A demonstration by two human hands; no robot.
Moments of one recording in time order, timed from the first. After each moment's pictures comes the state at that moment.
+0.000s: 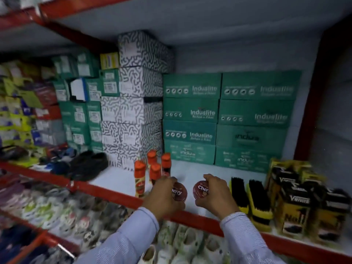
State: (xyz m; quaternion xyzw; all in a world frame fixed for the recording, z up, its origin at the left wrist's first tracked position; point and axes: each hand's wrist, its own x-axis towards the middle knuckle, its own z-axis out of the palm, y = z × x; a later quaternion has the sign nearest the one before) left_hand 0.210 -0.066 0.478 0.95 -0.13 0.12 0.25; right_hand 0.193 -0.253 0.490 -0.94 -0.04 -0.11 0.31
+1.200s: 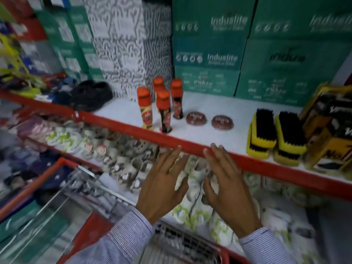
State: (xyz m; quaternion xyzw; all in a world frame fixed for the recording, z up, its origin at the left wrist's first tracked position) left_hand 0.125 -0.056 0.356 0.94 -0.18 0.26 0.16; right_hand 0.122 -0.248 0.374 -0.92 -0.21 -0.21 0.25
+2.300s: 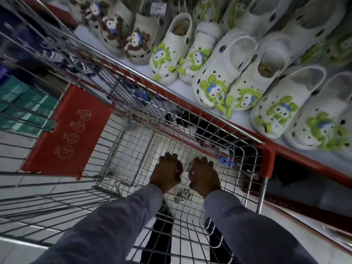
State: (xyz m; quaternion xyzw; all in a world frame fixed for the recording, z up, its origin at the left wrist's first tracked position) left_hand -0.016 -0.016 -0.070 0.94 -0.03 -0.30 0.18; right_hand -0.001 -0.169 -0.062 -0.93 -0.06 0.34 0.11
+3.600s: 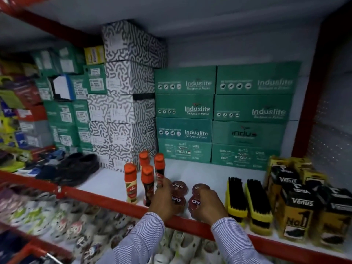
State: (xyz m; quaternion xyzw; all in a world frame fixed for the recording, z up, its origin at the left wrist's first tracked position) left_hand 0.244 -0.093 0.443 0.93 -0.06 0.10 0.35; right_hand 0.242 -0.254 0.435 -0.95 -0.04 -0.10 0.31
